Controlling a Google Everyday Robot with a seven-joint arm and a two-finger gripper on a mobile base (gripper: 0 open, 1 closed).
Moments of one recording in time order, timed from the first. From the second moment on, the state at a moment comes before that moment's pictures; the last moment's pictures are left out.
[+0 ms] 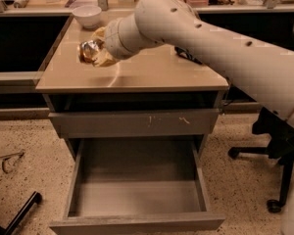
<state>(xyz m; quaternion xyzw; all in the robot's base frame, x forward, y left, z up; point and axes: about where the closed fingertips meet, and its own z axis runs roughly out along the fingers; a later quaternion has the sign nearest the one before) 0.688 0.125 0.906 -0.74 0.47 -0.02 0.49</state>
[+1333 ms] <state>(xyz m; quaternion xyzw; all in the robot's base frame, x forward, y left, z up) 0.730 0.155 0.836 -0.75 0.50 0.10 0.43</state>
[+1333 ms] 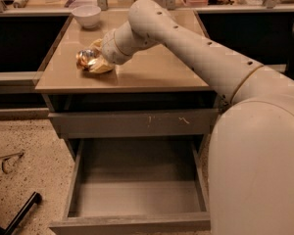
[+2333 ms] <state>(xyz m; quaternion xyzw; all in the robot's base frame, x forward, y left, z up) 0.730 0.156 0.836 -0.75 0.50 0.10 0.43</state>
